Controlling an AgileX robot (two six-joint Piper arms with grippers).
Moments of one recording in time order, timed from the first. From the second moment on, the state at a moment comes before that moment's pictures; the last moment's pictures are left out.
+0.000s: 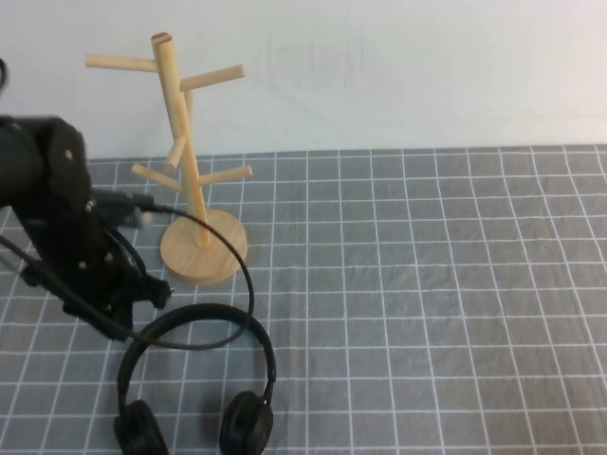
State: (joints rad) right arm -0.06 -0.03 0.03 -0.15 0.33 0.11; left arm -0.22 1.80 -1.22 -0.04 1.11 0.16
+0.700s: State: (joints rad) right arm -0.06 -0.03 0.03 -0.15 0.33 0.11; left arm -0.22 0.93 -0.98 -0.12 1.05 0.16
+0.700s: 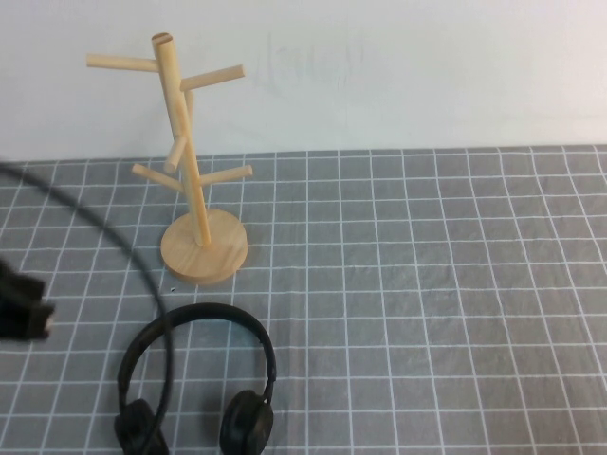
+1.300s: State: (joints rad) right arm -0.06 -0.03 0.03 -0.15 0.33 0.11; left arm -0.22 0.24 -0.62 -0.03 0.93 0.11
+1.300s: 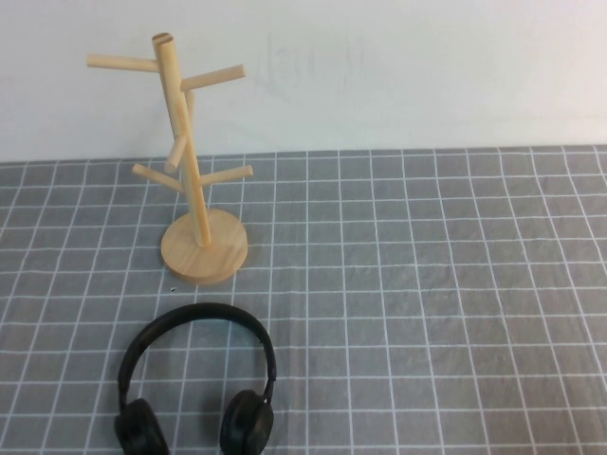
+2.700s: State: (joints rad) right arm -0.06 -0.03 0.03 -0.15 0.33 0.11; left arm -0.22 0.20 -0.03 -0.08 0.03 0.11
